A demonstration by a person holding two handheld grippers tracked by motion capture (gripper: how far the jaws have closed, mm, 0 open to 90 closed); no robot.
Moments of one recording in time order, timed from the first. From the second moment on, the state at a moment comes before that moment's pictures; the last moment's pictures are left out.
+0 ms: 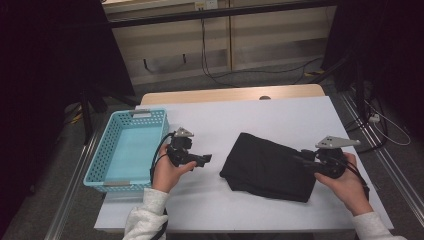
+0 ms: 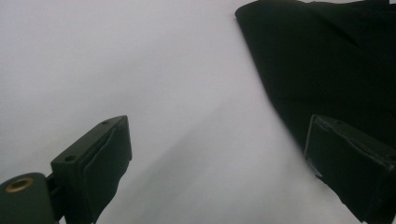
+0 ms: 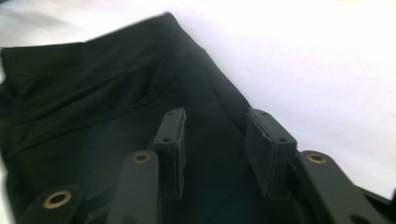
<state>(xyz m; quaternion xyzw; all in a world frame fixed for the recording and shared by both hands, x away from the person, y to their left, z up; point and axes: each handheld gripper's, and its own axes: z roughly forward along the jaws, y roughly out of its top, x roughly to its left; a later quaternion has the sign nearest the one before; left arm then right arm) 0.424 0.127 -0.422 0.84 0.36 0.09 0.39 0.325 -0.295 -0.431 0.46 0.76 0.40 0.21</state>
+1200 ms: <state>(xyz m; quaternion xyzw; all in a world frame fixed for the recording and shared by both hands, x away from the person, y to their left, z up) 0.425 0.127 -0.424 0.84 0.36 0.09 0.38 0.379 -0.286 -0.455 0.48 0.78 0.34 0.21</state>
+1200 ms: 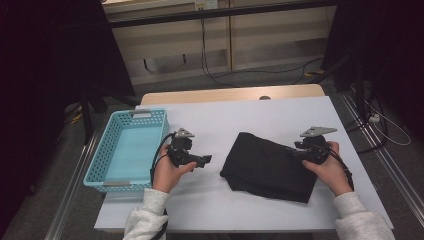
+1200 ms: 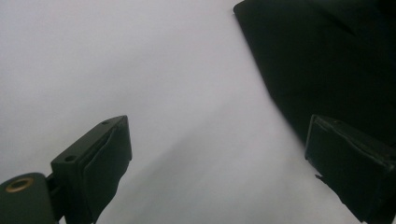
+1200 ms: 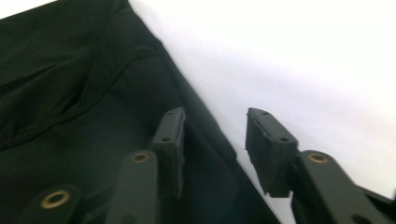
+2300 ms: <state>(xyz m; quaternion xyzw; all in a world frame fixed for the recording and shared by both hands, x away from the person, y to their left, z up) 0.423 0.123 -0.420 0.85 0.35 0.10 0.38 0.340 -0.311 -0.455 0.52 0.77 0.34 0.18</state>
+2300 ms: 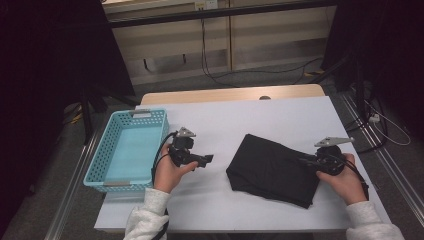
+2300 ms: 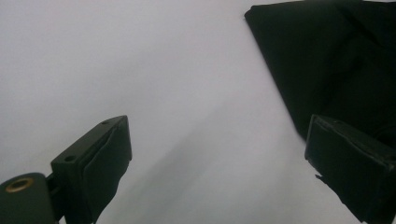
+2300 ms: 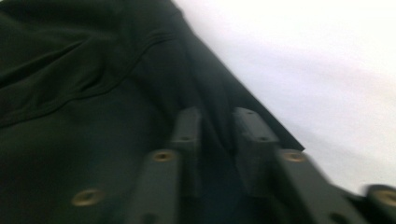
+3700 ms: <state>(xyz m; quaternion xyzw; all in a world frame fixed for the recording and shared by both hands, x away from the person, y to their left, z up) 0.421 0.124 -0.420 0.85 0.35 0.09 0.39 0.347 -0.314 -0.458 0.51 0.77 0.35 0.14</state>
